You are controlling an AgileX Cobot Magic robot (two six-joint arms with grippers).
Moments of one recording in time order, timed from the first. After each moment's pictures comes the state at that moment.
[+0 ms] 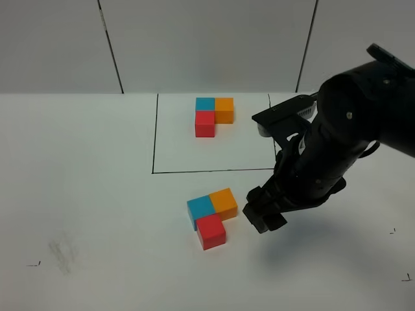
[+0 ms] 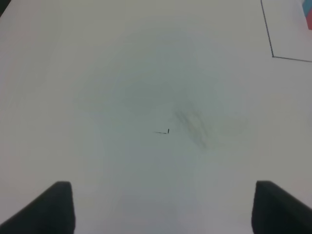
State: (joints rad) left arm 0.04 -0.01 -0.51 0.04 1.08 -0.14; right arm 0.60 1.67 -1.27 0.10 1.01 0.01
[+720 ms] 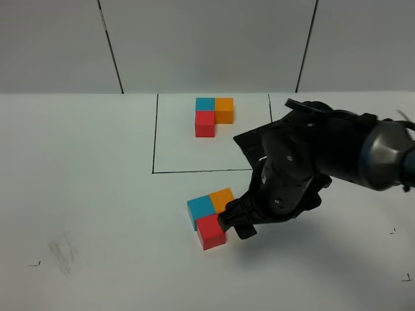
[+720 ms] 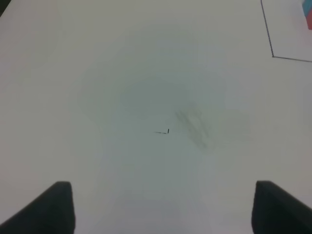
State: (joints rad) left arm 0.04 -0.01 -0.51 0.04 1.08 -0.14; right arm 0.69 1.85 -1.29 -0.09 0.90 0.34
